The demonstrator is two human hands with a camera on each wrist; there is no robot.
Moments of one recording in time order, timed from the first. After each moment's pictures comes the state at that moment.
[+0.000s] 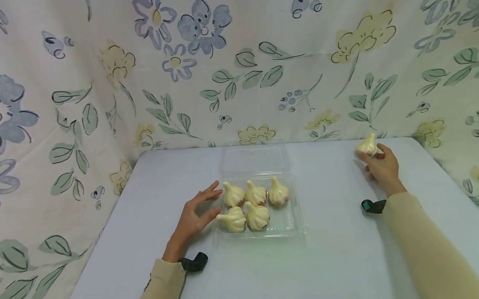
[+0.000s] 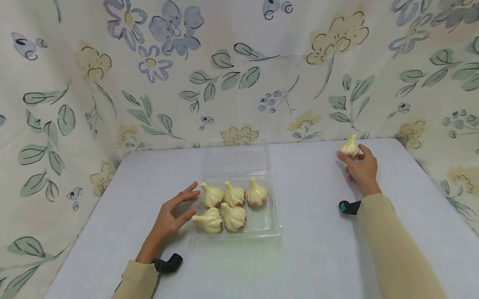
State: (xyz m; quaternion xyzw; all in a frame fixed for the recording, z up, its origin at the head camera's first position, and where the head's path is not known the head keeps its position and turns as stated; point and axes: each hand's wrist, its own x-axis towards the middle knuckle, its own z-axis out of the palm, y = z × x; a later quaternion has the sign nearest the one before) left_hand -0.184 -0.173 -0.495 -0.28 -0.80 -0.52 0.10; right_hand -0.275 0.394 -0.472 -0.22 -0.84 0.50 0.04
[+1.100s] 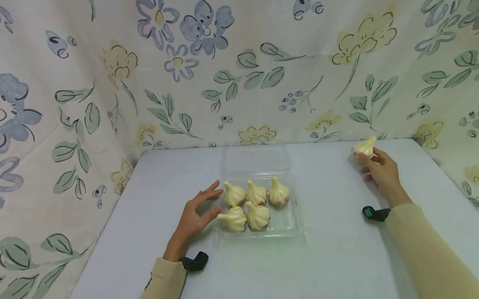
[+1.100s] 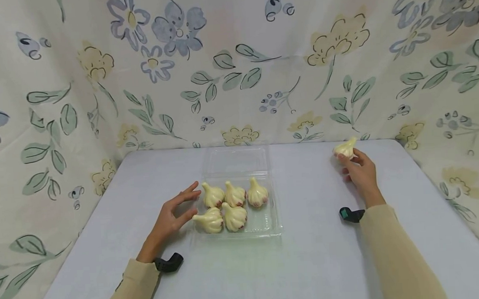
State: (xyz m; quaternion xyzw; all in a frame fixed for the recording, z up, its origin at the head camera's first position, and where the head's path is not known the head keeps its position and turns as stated) left_hand -0.185 -0.174 -0.496 -0.28 -0.81 -0.51 0.10; right_hand -0.263 0.386 -0.471 -0.21 -0.77 0.60 0.03
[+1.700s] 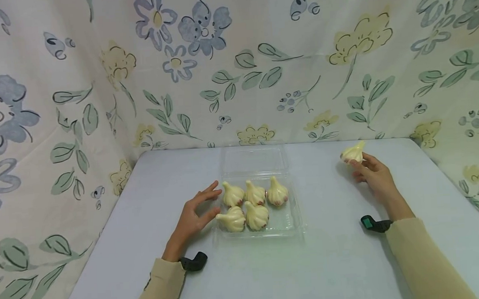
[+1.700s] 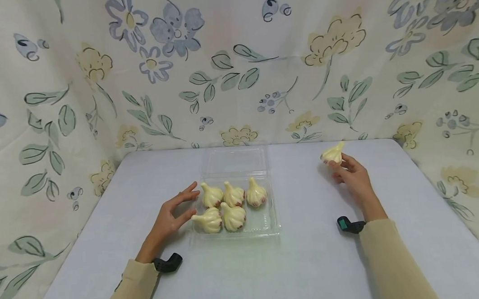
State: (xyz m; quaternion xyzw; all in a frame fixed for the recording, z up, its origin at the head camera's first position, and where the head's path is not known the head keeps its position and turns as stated) left_hand -0.182 -0.172 -0.493 -0.28 -0.81 -0.51 0.09; right_hand -0.239 0.370 -0.472 -0.11 -0.78 0.61 0.02
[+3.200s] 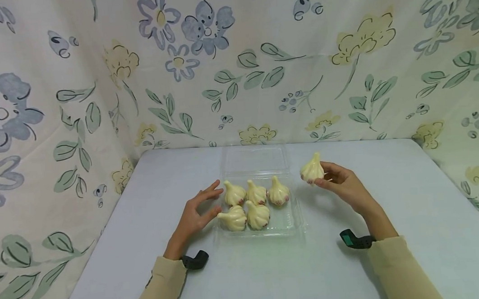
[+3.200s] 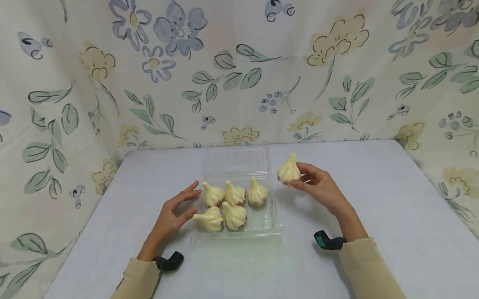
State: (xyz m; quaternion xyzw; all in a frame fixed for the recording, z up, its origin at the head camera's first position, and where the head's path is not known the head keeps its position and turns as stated) left_hand -0.184 -0.174 -0.495 -0.27 -0.81 -0.52 0.09; right_hand -0.199 0.274 -0.437 0.09 -0.84 0.53 -0.04
